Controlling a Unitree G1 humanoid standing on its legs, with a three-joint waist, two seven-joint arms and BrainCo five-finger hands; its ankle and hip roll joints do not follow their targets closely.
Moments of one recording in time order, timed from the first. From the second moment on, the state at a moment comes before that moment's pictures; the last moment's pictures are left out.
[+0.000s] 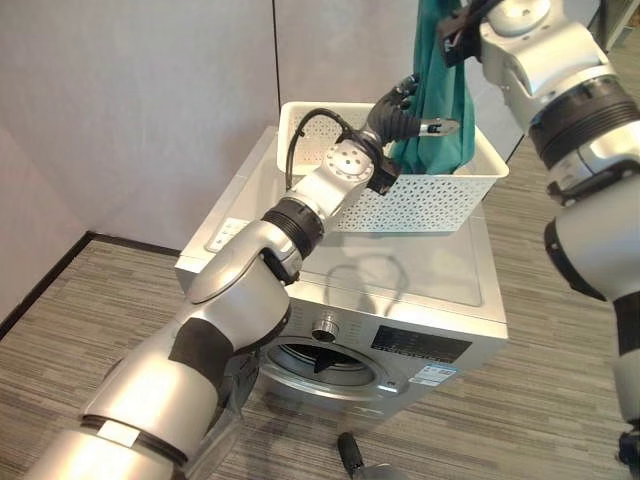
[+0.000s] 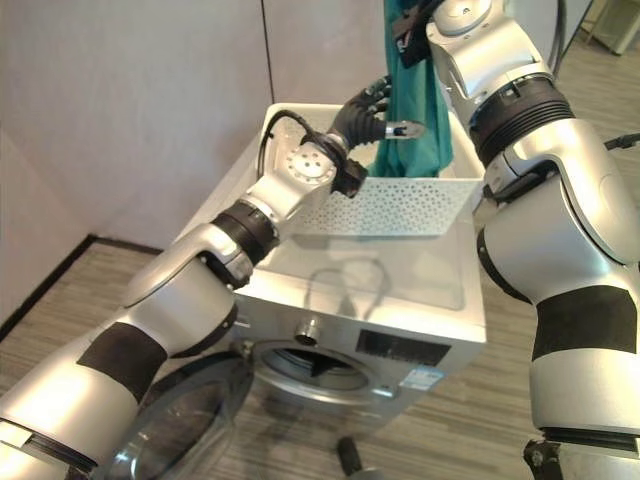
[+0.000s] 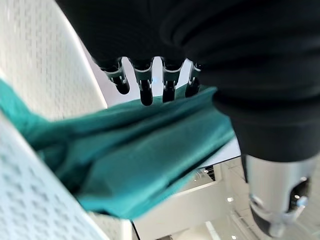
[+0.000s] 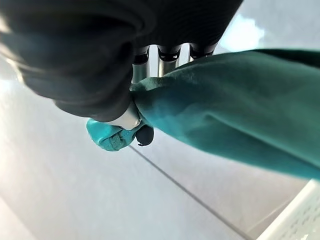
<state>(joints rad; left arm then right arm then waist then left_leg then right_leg) -1.51 0.02 -0.76 1.12 -0.71 -0.03 0.11 -1.77 -0.54 0.89 1.08 0.68 0.08 -0.06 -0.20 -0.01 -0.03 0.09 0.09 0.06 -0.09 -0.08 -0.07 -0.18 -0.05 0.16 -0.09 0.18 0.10</state>
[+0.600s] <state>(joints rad) -1.54 0.05 -0.72 1.14 -0.74 -0.04 0.17 -1.76 -0.45 0.87 0.99 0.83 0.02 -0.07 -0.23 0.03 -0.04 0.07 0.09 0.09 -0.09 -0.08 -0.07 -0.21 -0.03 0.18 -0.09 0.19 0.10</state>
